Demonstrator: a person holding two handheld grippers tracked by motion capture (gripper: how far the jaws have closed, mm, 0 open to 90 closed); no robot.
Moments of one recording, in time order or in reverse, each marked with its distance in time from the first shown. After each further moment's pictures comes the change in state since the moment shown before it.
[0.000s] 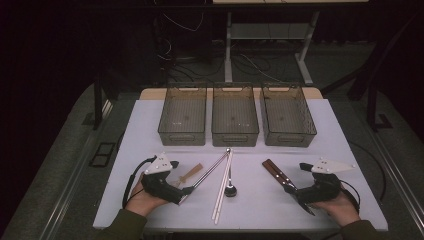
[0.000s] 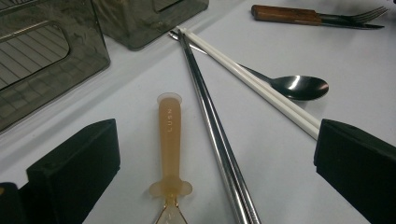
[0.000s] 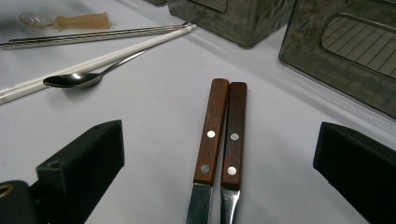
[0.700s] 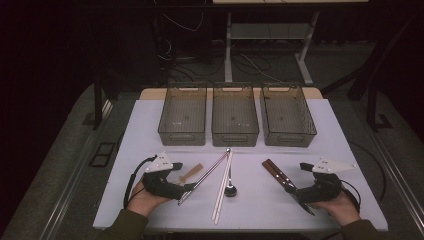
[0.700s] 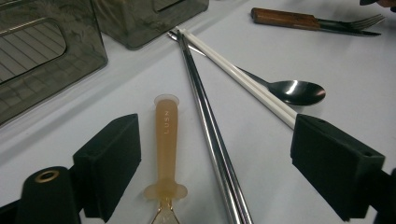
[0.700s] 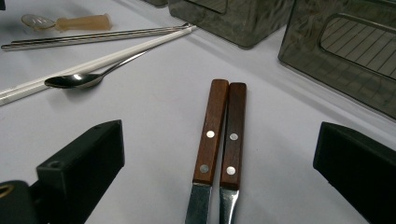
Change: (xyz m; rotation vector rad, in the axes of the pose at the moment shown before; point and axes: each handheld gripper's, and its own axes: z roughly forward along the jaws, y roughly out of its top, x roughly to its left) left arm 0.000 0.003 0.001 0.009 -0.013 -0.023; right arm -0.001 0.000 -0.001 -0.006 0.004 0.002
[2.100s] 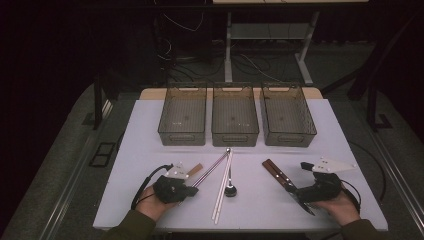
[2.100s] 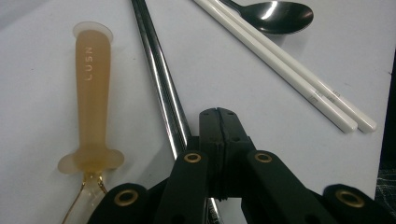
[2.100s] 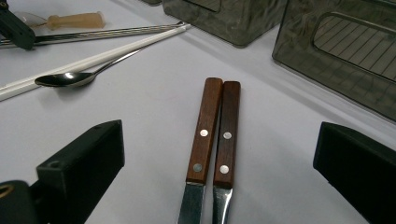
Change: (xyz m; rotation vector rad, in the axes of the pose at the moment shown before) left arm -0.015 -0.009 0.027 0.270 -0.101 0.048; right arm -0.001 -0.001 0.001 0.004 -0.020 0.001
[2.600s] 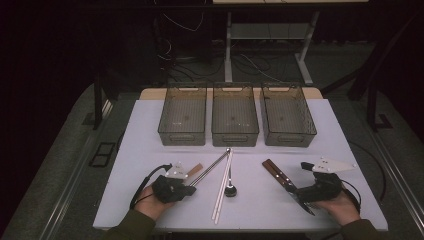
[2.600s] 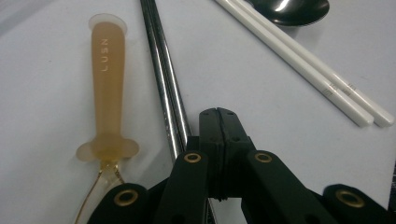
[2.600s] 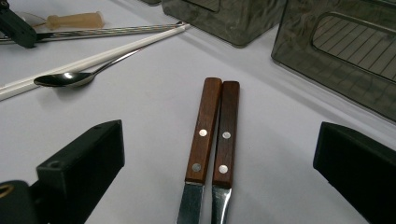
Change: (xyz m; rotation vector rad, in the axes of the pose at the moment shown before) left arm 0.001 -0.002 -0.003 0.017 0.046 -0.009; right arm 0.000 0.000 0.000 -0.002 -0.001 -0.002
